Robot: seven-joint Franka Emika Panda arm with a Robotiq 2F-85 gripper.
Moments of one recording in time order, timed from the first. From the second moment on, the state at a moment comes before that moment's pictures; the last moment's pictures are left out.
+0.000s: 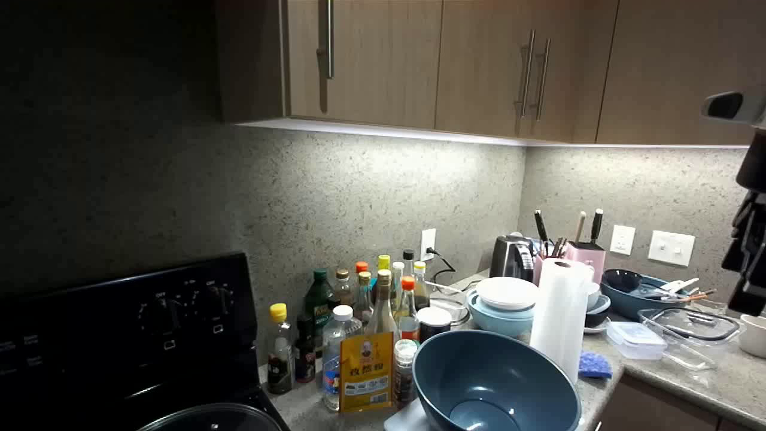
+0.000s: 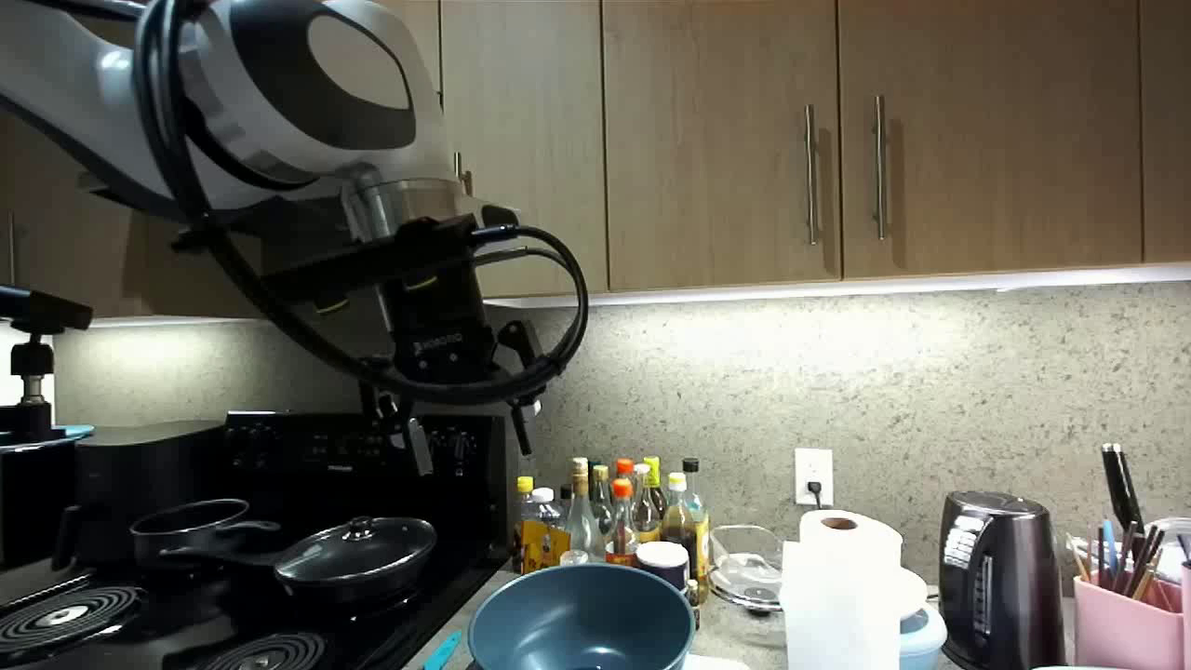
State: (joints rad) arm -0.01 -0.85 -0.02 -2.76 -0.22 2.07 -0.18
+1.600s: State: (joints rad) arm 0.00 -0.64 -0.26 -2.57 -0.15 2.06 -0.33
